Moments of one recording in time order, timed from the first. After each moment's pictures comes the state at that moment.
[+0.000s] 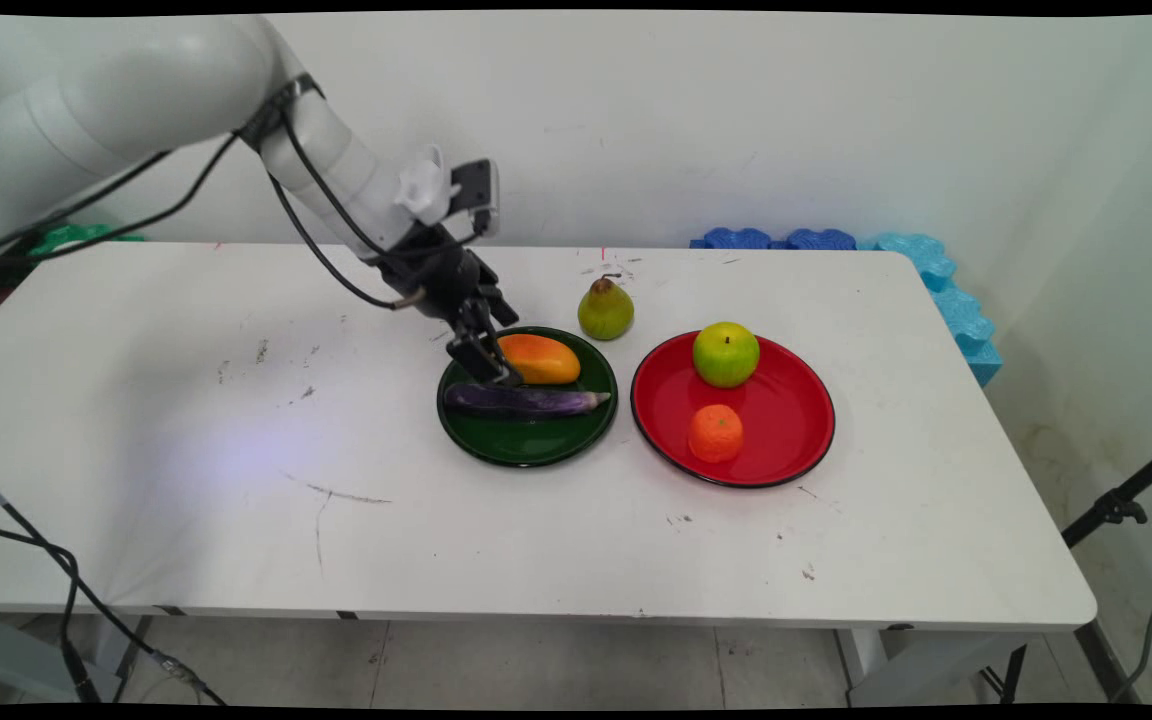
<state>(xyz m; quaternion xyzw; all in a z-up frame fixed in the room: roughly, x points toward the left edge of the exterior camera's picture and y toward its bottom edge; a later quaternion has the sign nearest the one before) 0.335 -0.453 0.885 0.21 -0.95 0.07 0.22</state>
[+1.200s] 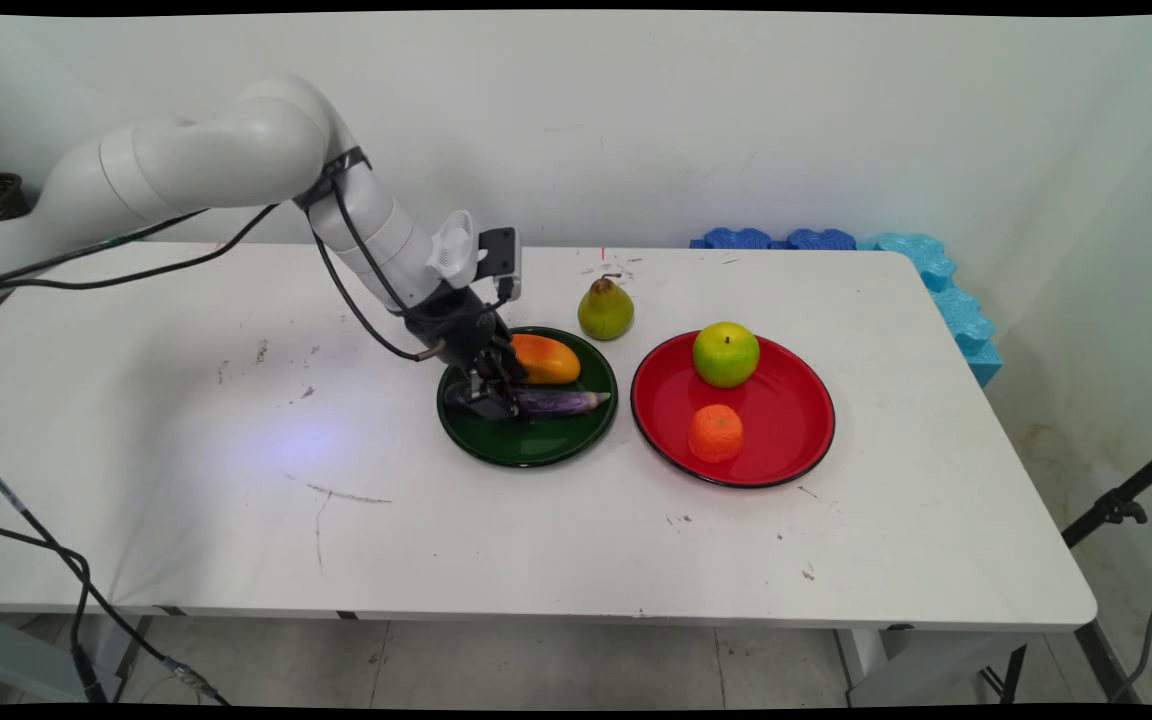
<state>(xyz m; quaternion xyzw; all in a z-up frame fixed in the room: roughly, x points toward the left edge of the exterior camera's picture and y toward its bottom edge) 0.322 -0.457 0.828 0.19 -0.96 0.06 0.20</state>
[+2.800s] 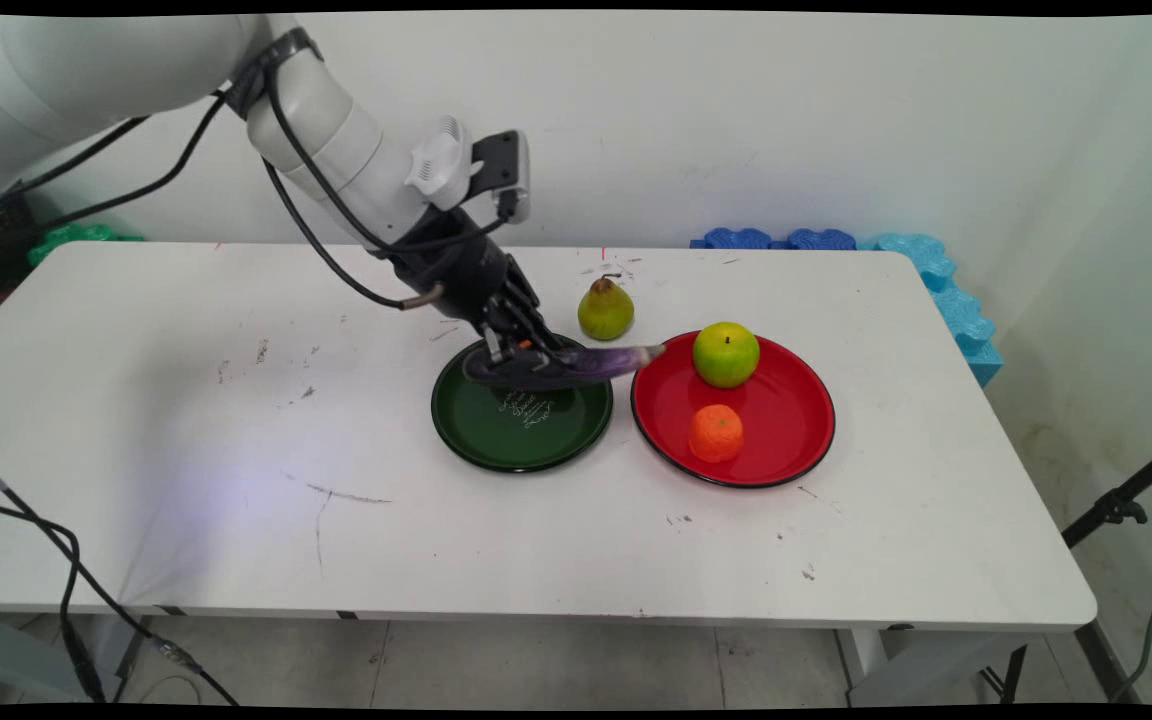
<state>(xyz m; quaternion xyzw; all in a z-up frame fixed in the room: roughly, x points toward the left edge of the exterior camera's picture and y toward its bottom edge) 0.283 -0.404 0.943 0.19 -0.95 0.08 0.25</state>
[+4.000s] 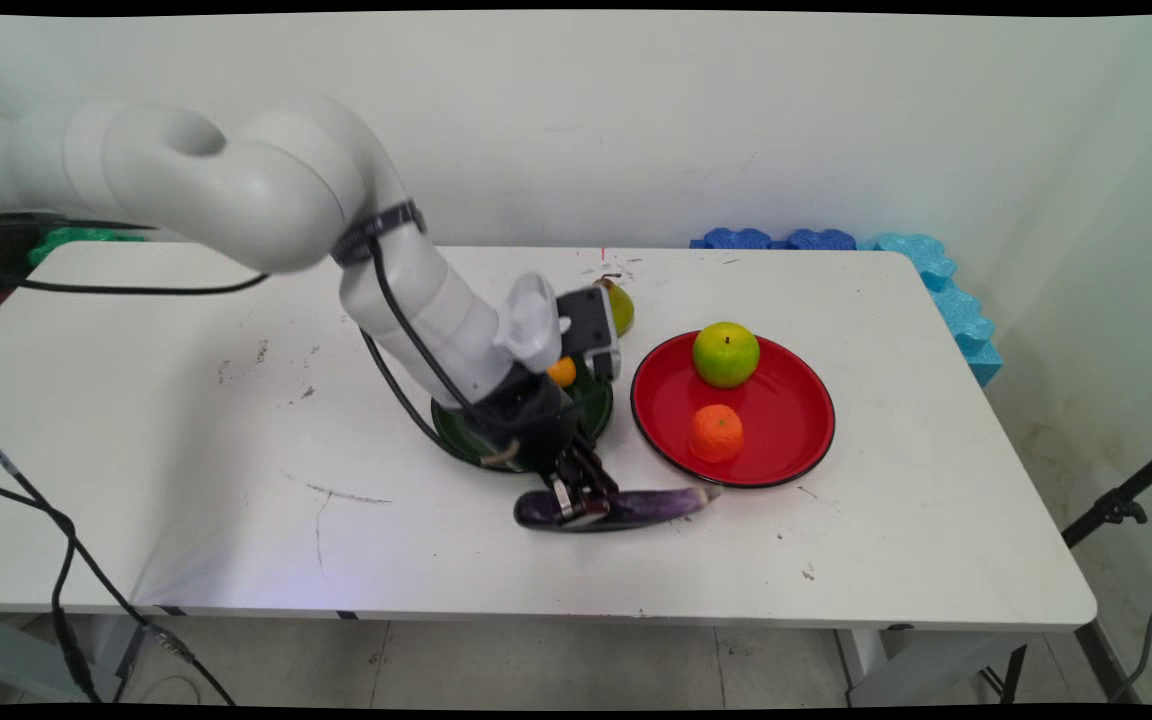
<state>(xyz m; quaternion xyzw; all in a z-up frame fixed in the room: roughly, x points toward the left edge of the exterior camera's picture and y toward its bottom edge) 0.199 -0.344 0.870 0.22 -0.94 0.01 0.24</state>
